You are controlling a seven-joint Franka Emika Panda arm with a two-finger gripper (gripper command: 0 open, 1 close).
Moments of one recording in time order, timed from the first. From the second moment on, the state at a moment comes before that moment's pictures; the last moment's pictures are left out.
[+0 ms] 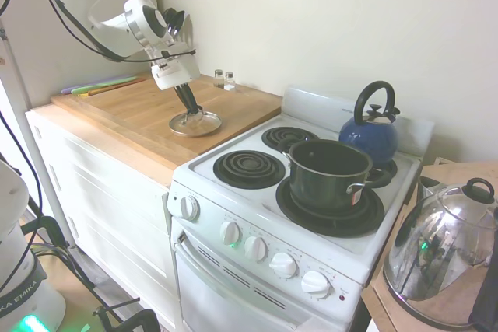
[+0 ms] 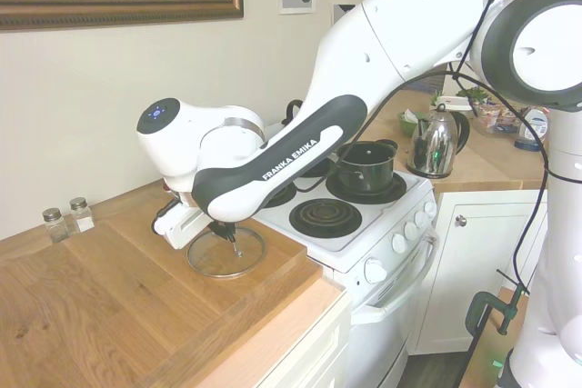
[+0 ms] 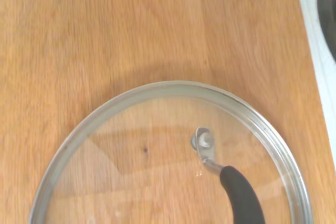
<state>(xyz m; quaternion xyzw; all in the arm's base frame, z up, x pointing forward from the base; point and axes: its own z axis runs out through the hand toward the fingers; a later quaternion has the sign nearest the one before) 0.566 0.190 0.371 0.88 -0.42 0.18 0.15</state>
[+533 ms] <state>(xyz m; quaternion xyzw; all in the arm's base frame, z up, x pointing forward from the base) 0.573 0.179 0.379 0.88 -0.43 0.17 0.14</state>
